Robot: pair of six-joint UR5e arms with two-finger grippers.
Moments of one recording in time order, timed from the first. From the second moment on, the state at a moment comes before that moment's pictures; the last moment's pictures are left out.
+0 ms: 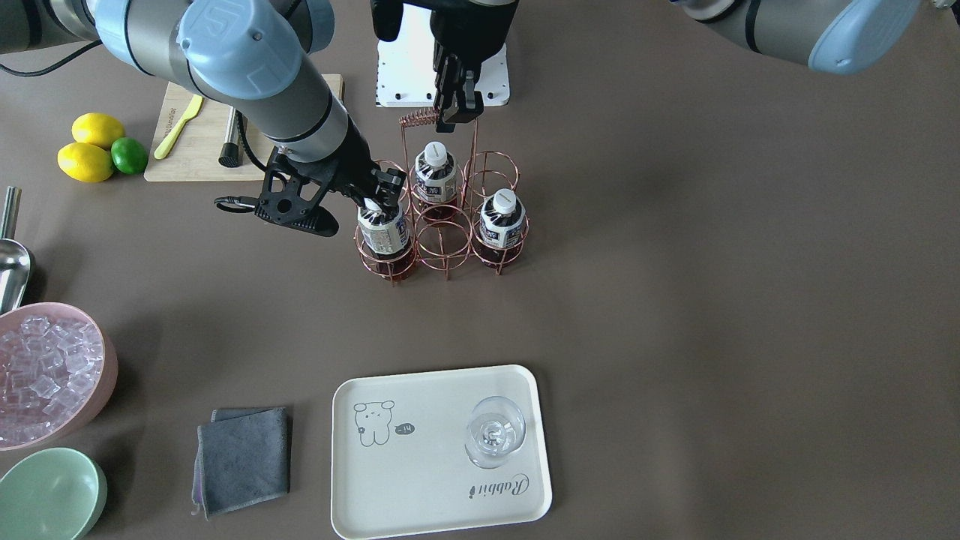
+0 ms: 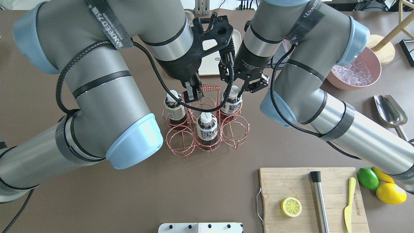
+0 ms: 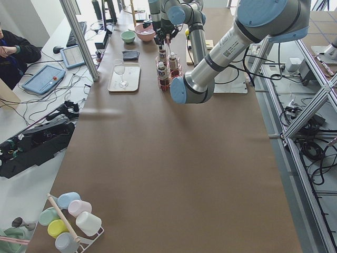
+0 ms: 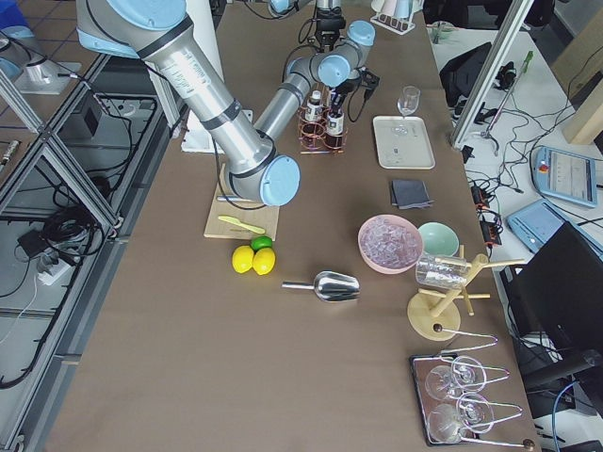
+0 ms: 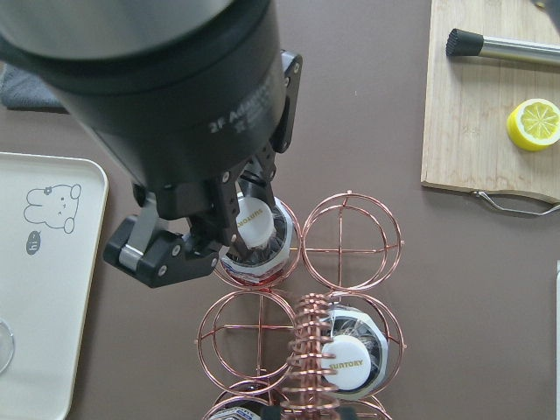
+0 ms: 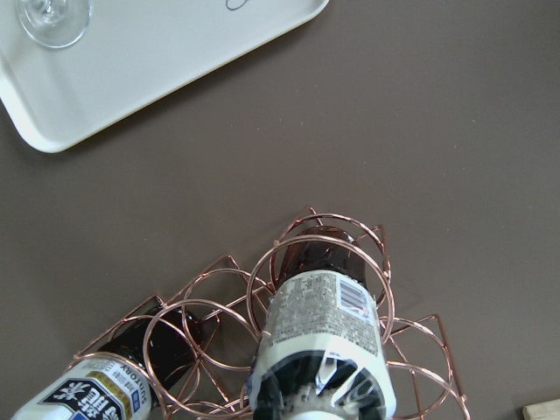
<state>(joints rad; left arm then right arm) -0.68 -2.55 -1.87 -1.21 -2.10 0.26 0.78 -0.82 1.73 -1.74 2.31 1.39</state>
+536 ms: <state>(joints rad) -0.68 -2.55 -1.87 -1.21 -2.10 0.26 0.95 -0.77 1.72 -1.82 2.52 1.38</state>
